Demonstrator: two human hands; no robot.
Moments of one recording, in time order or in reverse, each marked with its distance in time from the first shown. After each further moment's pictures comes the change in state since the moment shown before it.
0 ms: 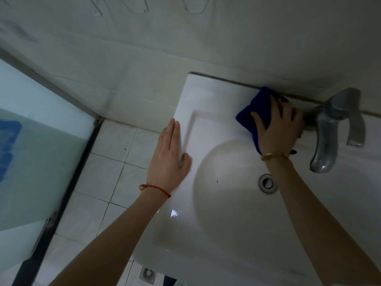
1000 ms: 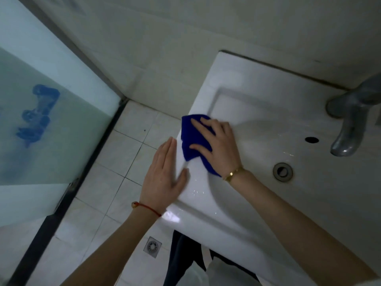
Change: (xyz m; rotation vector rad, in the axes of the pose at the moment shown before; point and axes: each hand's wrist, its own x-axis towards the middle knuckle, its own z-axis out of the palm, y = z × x) left_hand -0.133 -0.007 -0.020 0.051 -0.024 -0.182; right_hand -0.125 -0.115 -0.004 0.496 -0.291 -0.635
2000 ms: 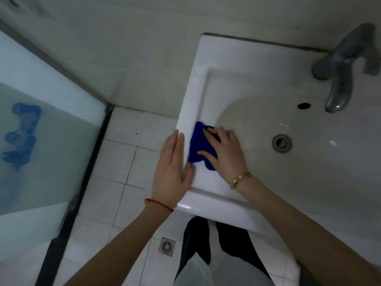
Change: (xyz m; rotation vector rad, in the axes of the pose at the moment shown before) left_hand -0.014 -0.011 0.001 -0.167 0.048 0.193; right_hand -0.069 -0.033 0.013 -0.052 0.014 0.197
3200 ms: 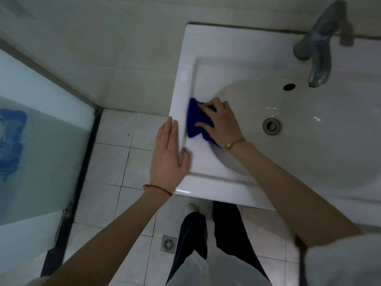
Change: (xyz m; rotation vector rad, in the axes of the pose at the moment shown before) left_hand -0.002 -0.004 -0.002 -0.007 -0.021 0.047; right_hand 0.032 0.013 -0.007 -0.003 -0.049 0.064
